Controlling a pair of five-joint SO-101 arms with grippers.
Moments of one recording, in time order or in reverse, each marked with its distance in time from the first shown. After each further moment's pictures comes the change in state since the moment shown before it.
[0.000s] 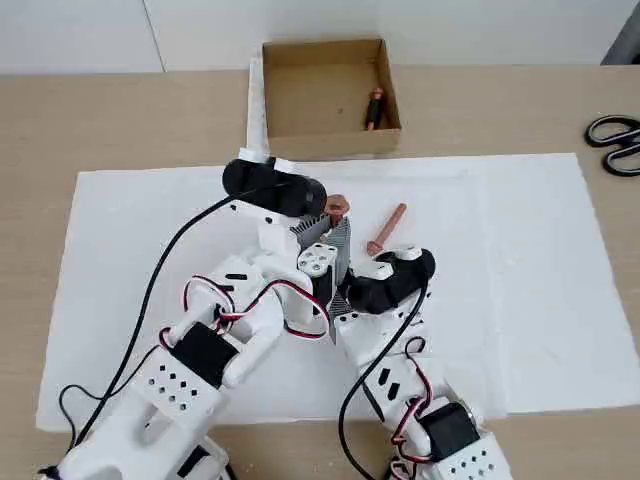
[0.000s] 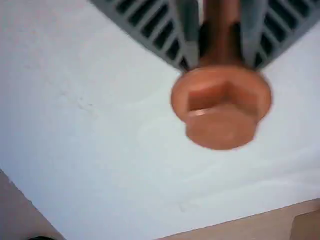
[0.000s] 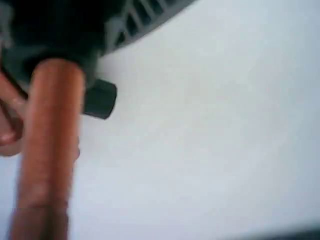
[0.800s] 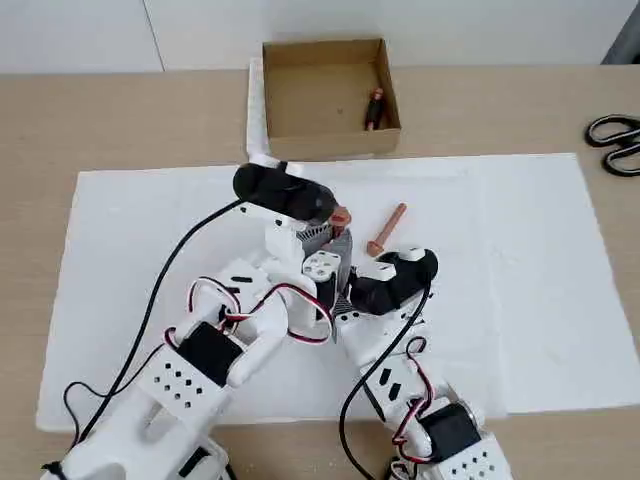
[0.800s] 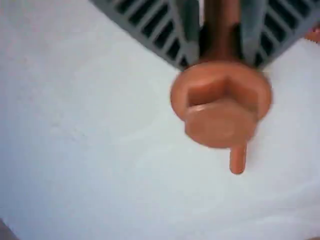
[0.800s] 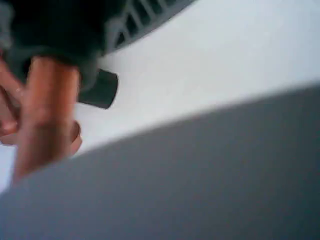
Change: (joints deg) left arm 0.4 0.4 0.4 2.0 -1.0; right arm 0.0 -0.2 0.0 -0.1 0.0
